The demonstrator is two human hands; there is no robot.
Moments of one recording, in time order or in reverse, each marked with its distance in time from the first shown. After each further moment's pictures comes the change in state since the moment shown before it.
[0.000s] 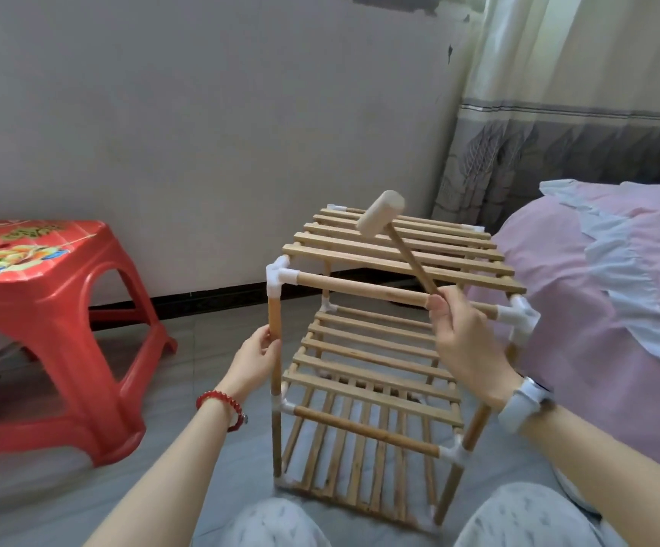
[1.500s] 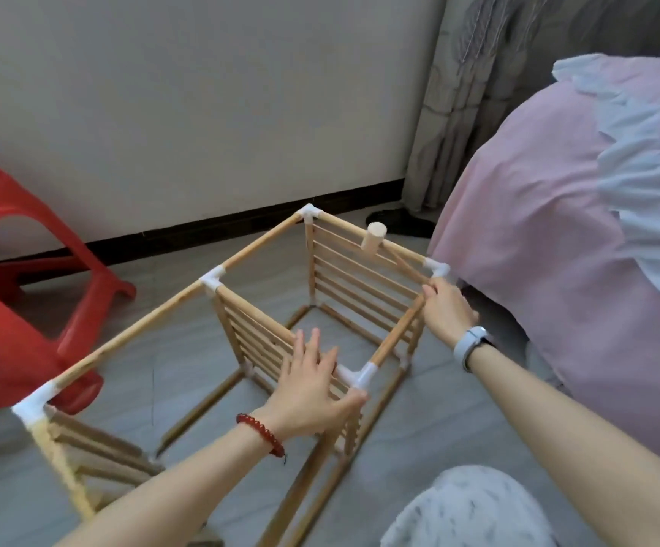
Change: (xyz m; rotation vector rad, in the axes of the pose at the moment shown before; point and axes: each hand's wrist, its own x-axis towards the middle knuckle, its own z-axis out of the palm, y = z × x) left_hand -0.015 0.021 0.175 0.772 -0.486 0.056; right_hand 0.019 0.210 0.051 -0.243 -0.332 0.662
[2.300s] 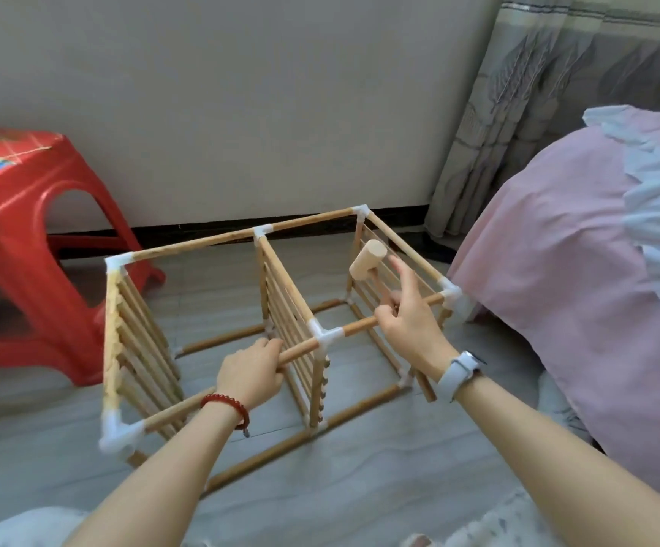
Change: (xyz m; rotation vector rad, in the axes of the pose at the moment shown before) left_hand -0.024 -0.087 0.014 0.255 0.302 -0.187; right_hand -0.104 -0.066 -0.003 0.474 -0.178 -0.468
